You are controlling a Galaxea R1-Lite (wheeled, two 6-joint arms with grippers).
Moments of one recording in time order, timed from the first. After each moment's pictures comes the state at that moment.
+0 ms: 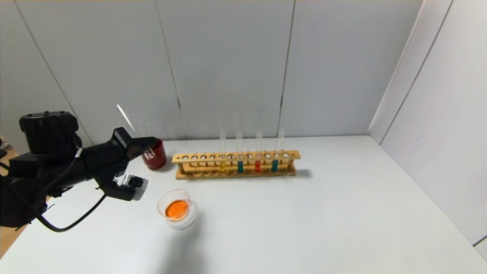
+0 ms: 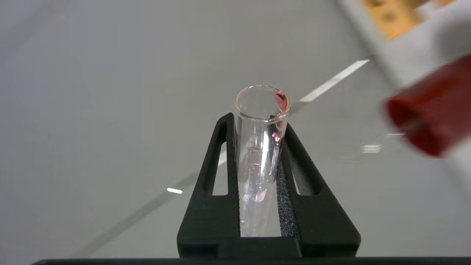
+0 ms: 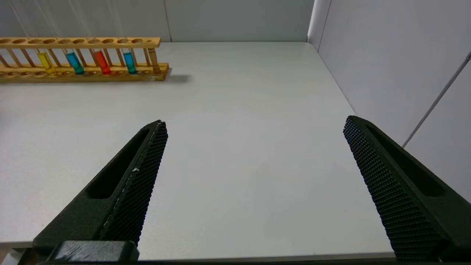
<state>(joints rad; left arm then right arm) -0.03 1.70 -0.65 -0.81 -0.49 2.19 0.00 0.00 0.00 -0.01 0.00 0.00</state>
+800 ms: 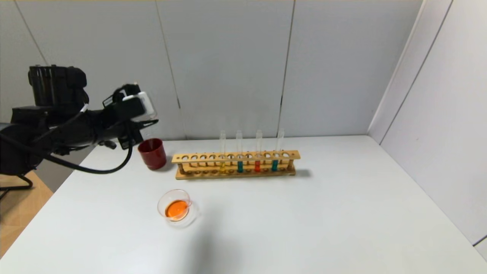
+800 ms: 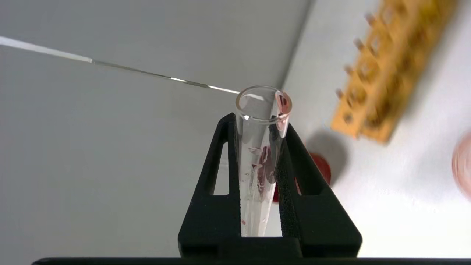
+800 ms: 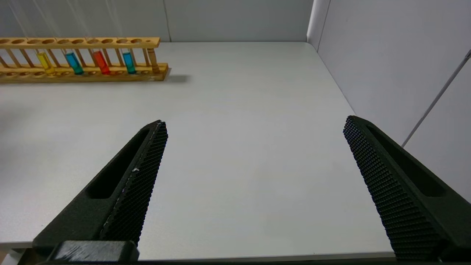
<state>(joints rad) -0.10 1.67 -1.02 -0.40 -0.30 1.09 0.00 0.00 0.00 -0.01 0.00 0.00</state>
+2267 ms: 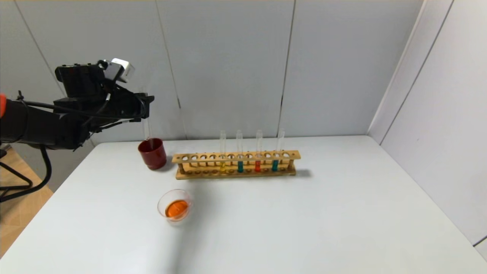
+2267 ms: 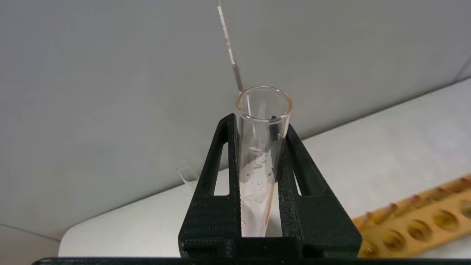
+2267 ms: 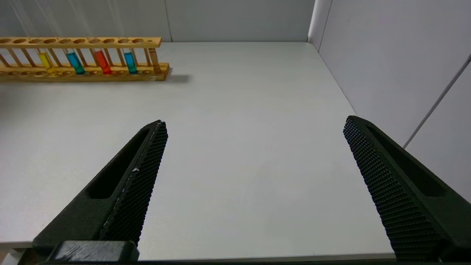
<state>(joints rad) -0.01 1.98 -1.29 -0.62 -0.23 0.21 0.00 0.00 0.00 -0.01 0.00 0.00</state>
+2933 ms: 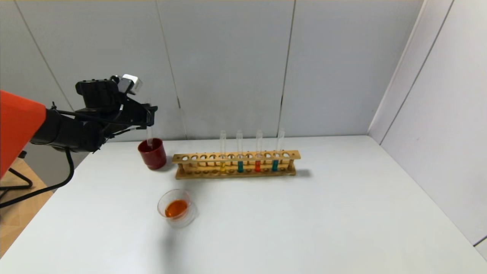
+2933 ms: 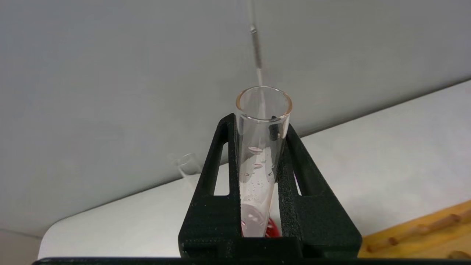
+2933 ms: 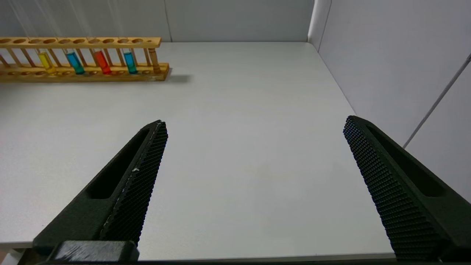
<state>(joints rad) 0.02 2.14 -1.39 -0.63 -0.23 0.21 0.00 0.00 0.00 -0.01 0.00 0.00</state>
